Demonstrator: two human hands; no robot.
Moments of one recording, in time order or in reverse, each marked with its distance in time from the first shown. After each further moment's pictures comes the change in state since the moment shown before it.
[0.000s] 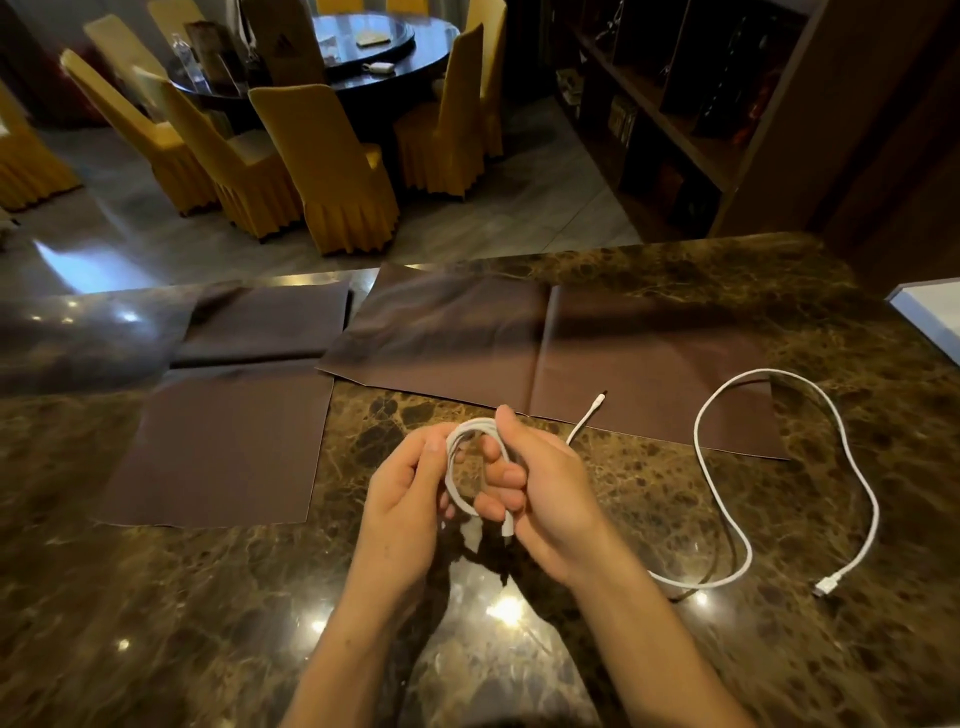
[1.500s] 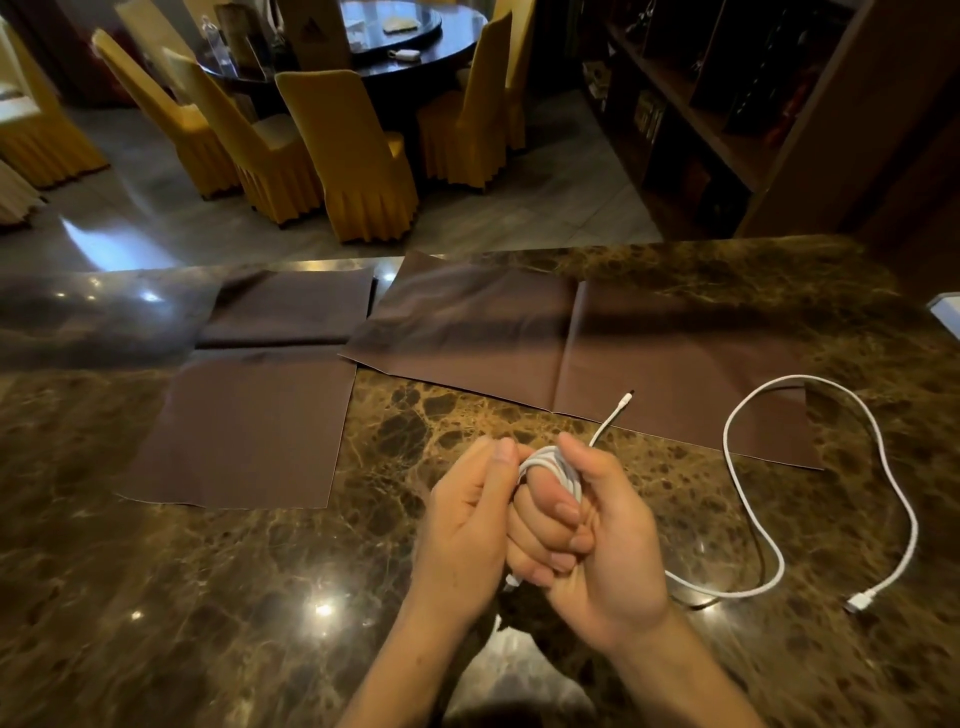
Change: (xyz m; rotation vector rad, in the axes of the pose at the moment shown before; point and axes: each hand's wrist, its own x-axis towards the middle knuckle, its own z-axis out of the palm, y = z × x) left_hand -0.012 -0.005 0.023 0.017 -0.027 0.156; right_hand -0.033 0.013 0.004 0.295 -0.323 -0.071
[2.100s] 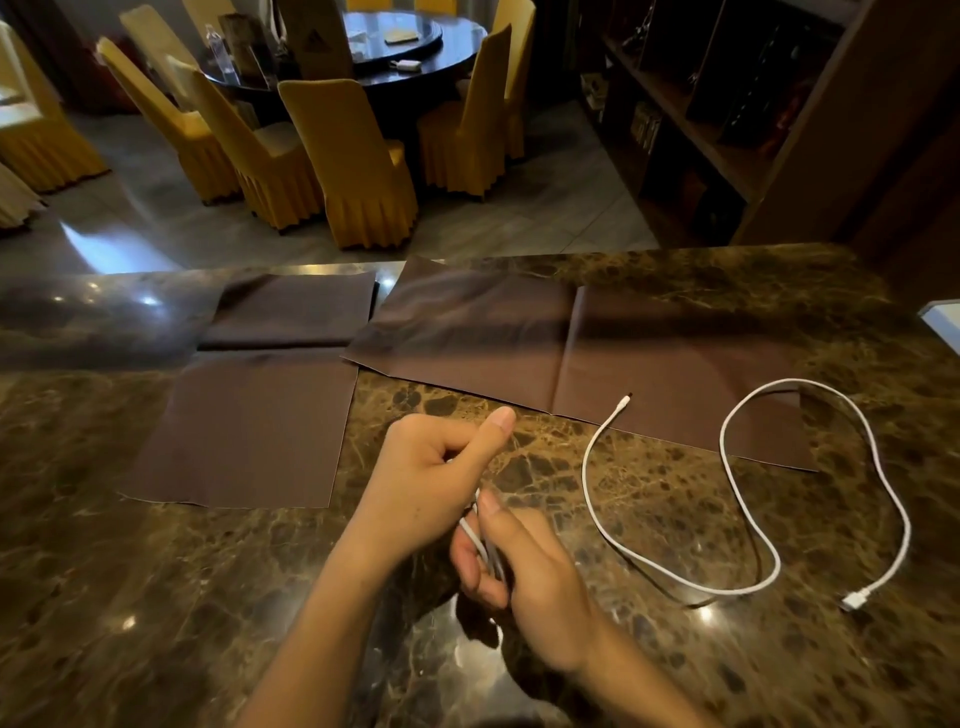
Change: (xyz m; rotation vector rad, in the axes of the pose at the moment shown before) left_hand 0.036 0.019 -0.042 0.256 -0.177 0.119; right_hand -0.006 0.035 -0.001 -0.809 0.046 0.028
